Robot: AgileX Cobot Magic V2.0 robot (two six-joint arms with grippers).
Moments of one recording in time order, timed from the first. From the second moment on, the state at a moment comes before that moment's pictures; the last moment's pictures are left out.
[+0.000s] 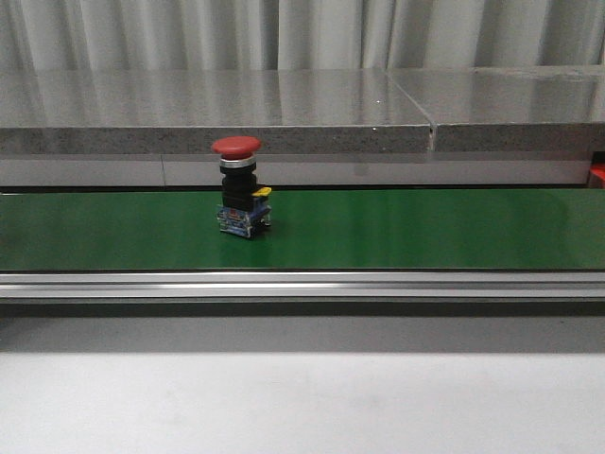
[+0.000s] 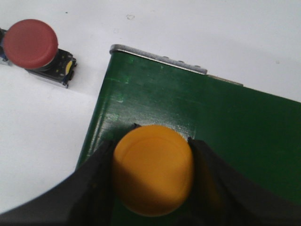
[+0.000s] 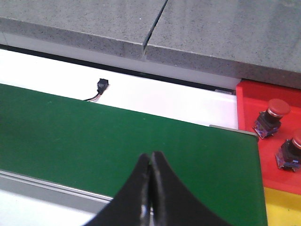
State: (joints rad) left arm 0.10 1.55 -1.06 -0.11 0.58 -0.06; right arm -0.12 0.57 -0.55 0.46 0.47 -0.53
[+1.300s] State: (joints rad) left arm 0.05 1.39 -1.17 -0.38 0.60 0.32; right arm -0.12 0.57 -0.55 0.46 0.47 -0.53
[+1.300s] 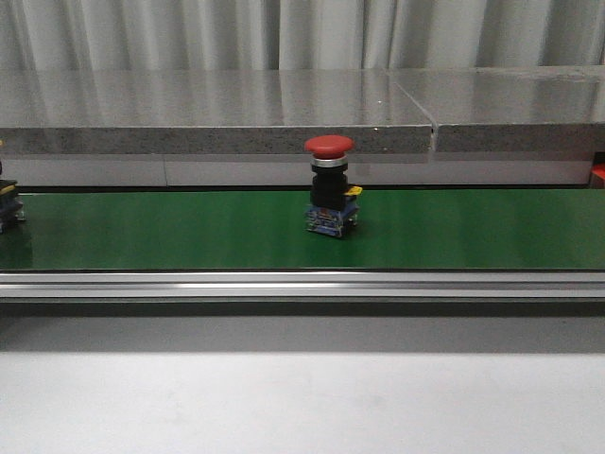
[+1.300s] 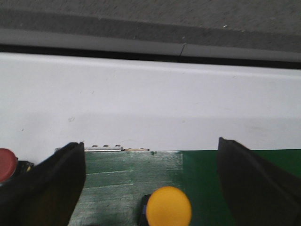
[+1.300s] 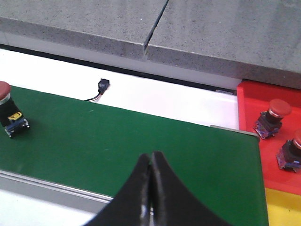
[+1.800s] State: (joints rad) left arm -0.07 0.99 -0.89 -0.38 0.41 0.33; right arm -0.12 0.57 -0.55 0.46 0.47 -0.53
